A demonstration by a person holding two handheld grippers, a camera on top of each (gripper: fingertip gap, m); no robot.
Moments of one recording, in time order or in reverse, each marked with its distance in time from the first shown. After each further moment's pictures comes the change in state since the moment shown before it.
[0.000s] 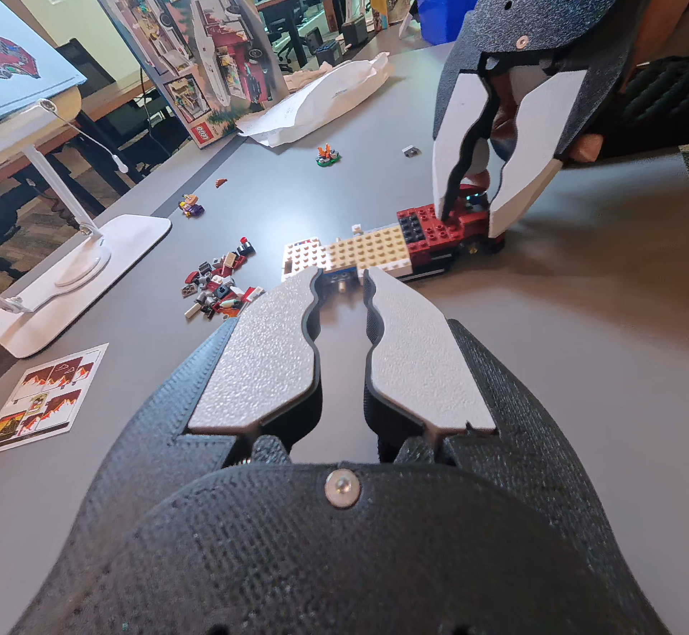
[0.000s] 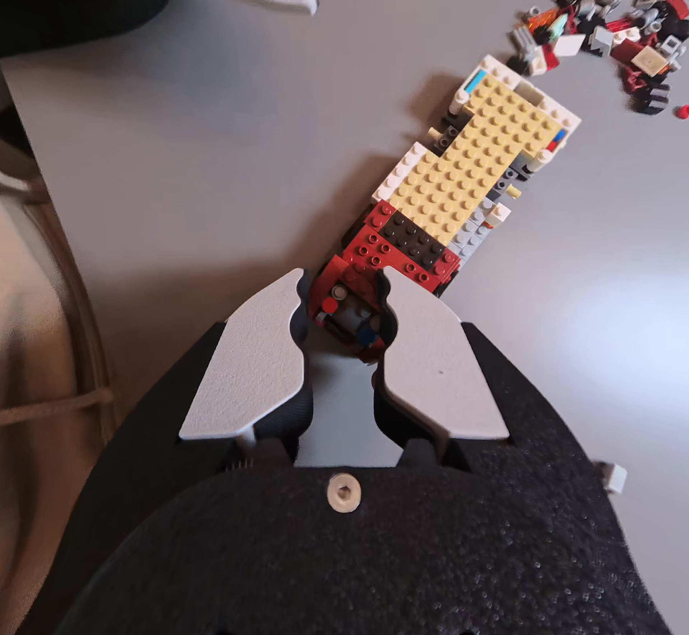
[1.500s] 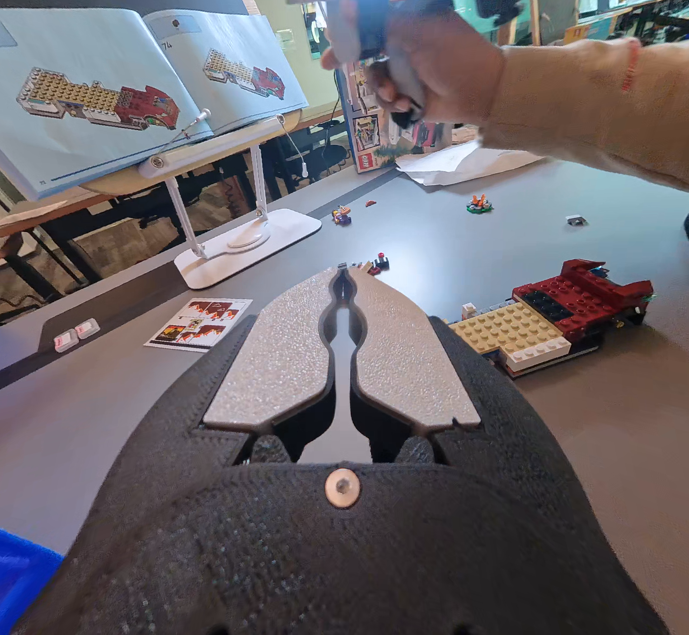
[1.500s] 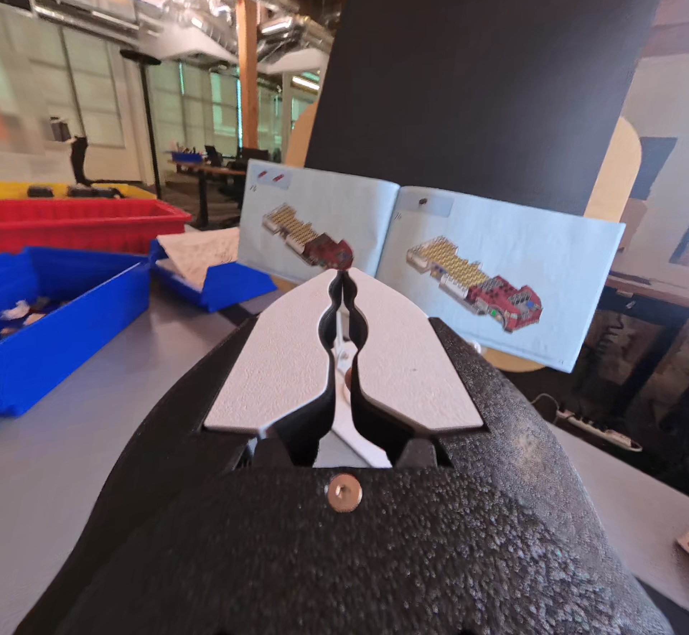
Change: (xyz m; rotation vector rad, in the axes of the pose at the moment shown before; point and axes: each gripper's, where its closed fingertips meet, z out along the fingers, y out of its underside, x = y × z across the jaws) left arm -0.083 -0.003 -0.034 0.122 -0.428 -0.143; right arm 0.246 -0.254 -0.096 1.042 0.472 0.036
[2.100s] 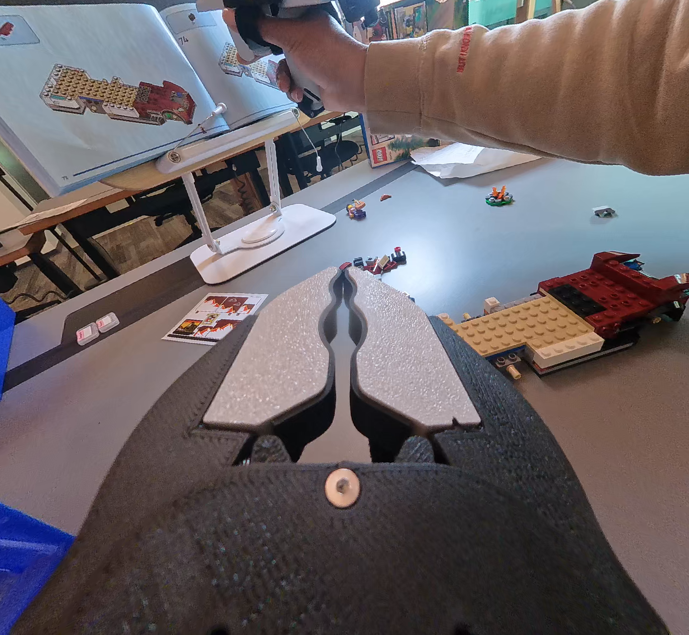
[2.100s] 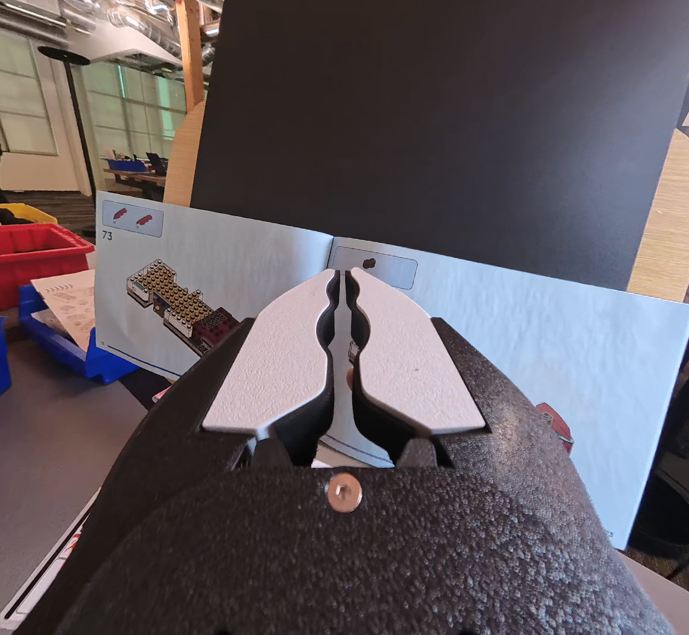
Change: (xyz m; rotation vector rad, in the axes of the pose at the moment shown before) left arm -0.012 0.006 0.001 -0.010 -0.031 0.018; right arm 0.055 0.005 0.126 0.007 0.111 -0.011
